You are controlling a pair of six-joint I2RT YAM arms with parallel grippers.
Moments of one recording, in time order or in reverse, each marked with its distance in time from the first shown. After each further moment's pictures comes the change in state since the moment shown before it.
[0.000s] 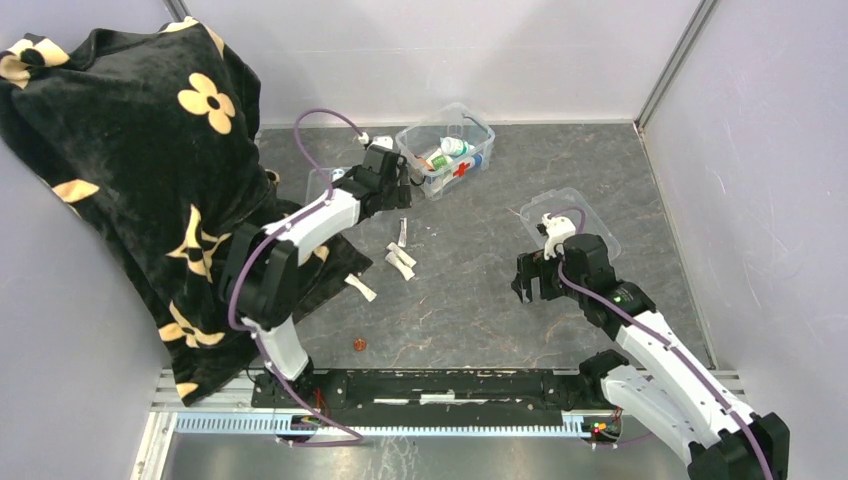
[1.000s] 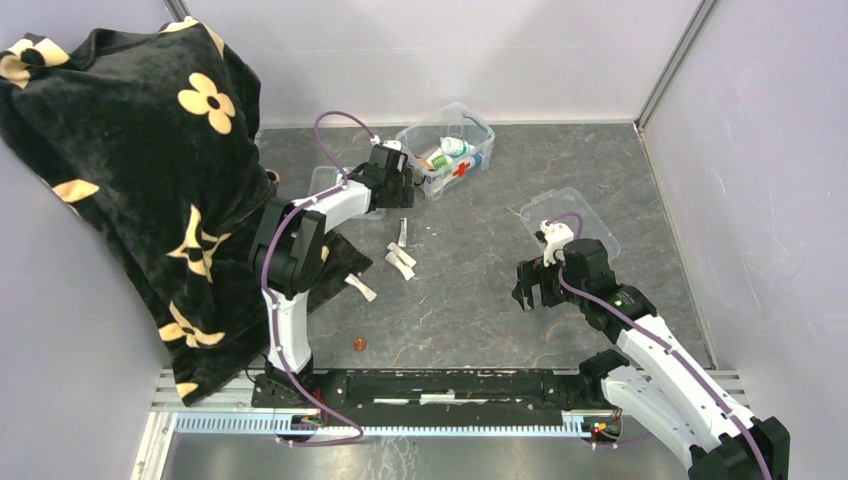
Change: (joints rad) left arm 0.060 0.304 0.148 0.100 0.143 0.099; right arm 0.000 -0.038 -0.027 -0.051 -0.037 -0.021
